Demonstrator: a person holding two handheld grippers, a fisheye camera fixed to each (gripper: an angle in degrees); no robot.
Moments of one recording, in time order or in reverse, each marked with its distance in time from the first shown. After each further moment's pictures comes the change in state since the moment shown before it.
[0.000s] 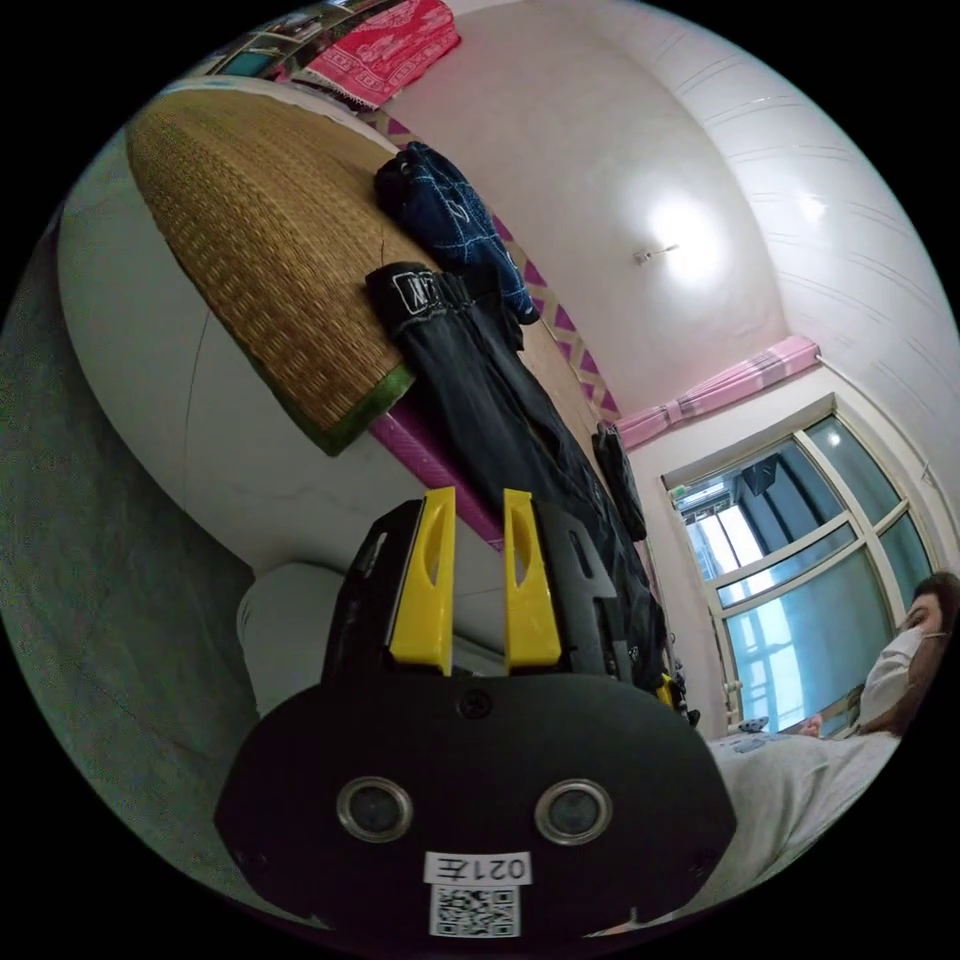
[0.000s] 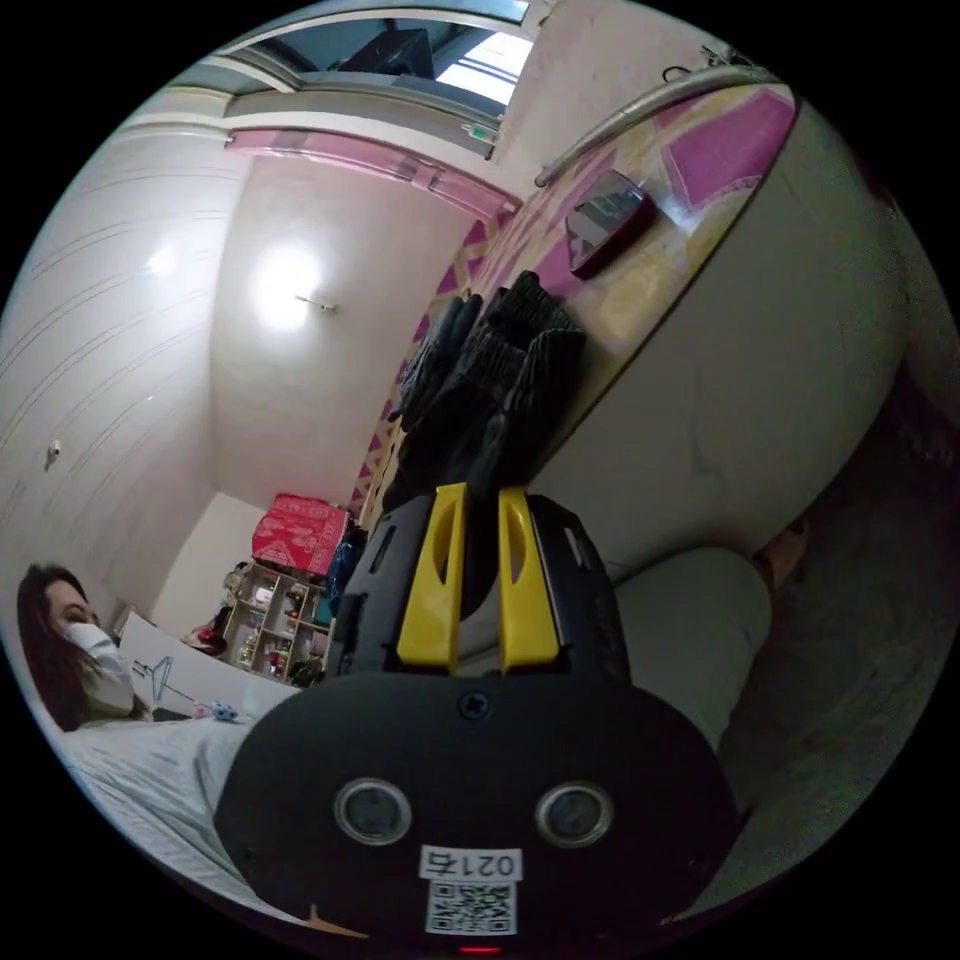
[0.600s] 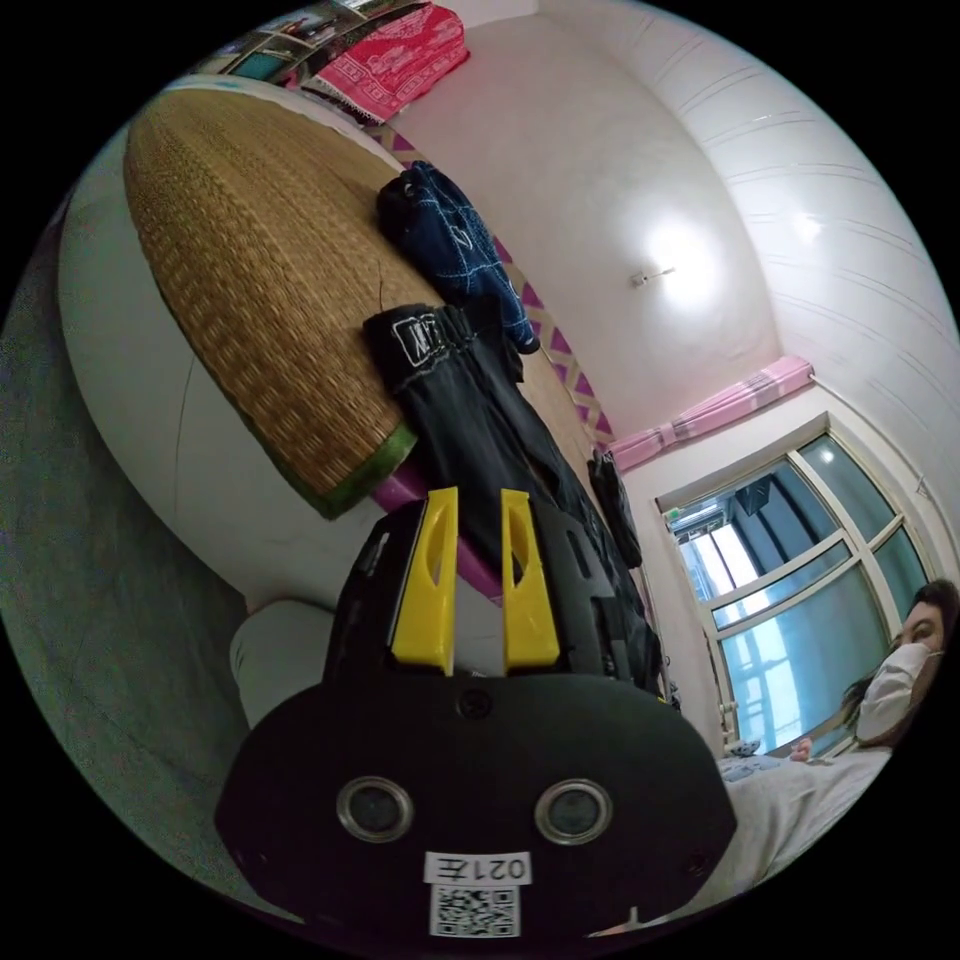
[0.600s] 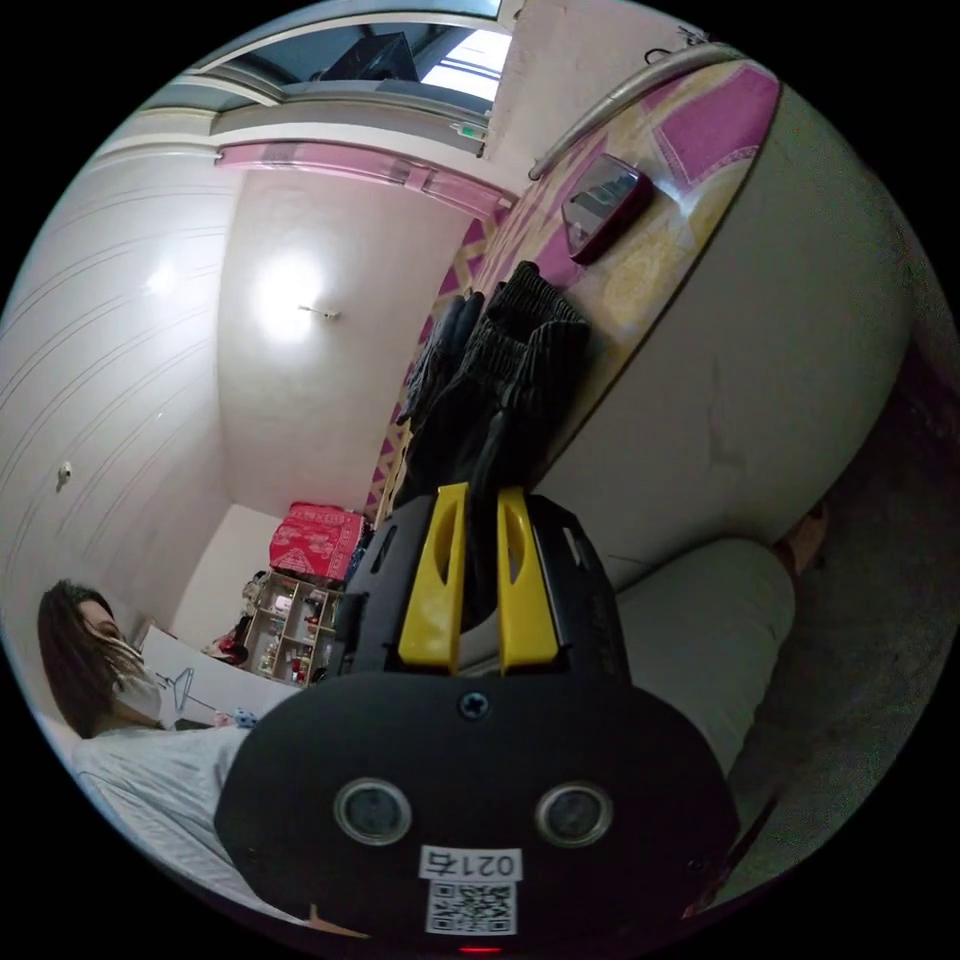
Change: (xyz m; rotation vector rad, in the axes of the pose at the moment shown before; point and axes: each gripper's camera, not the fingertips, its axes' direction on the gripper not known) left arm -0.003 -0.036 0.007 0.056 0.015 -0.009; right arm 0.014 -0.015 0.007 -0.004 -0.053 0.047
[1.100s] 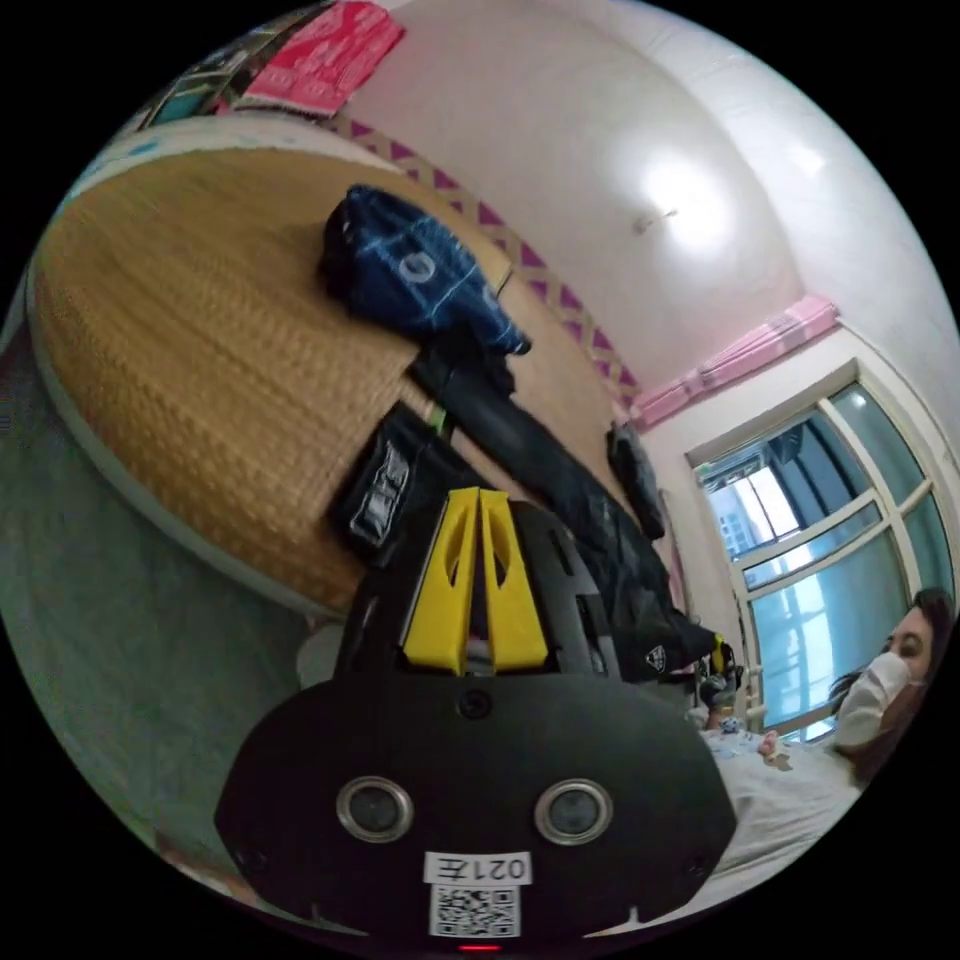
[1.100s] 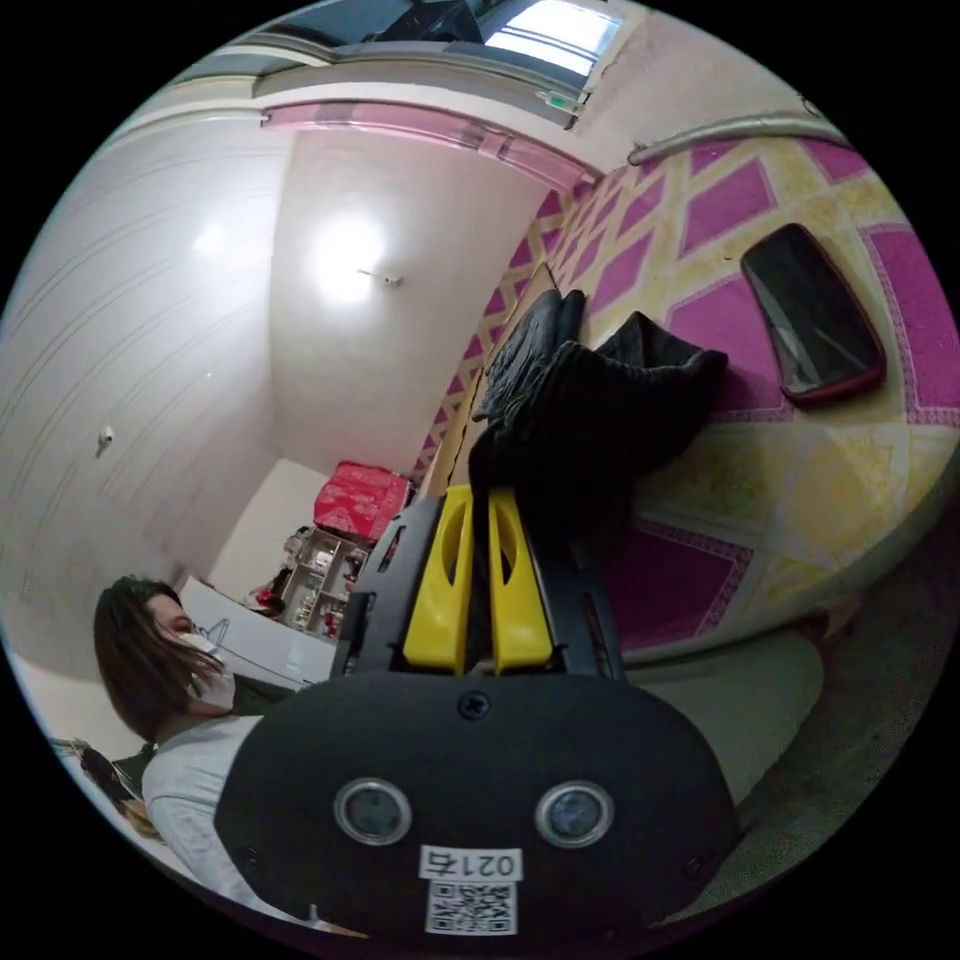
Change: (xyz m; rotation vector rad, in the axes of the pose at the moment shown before) left arm 0.050 -0.095 0.007 -0.187 -0.136 0.082; right arm -0.084 -0.100 0.030 -0.122 -0.136 -0.107
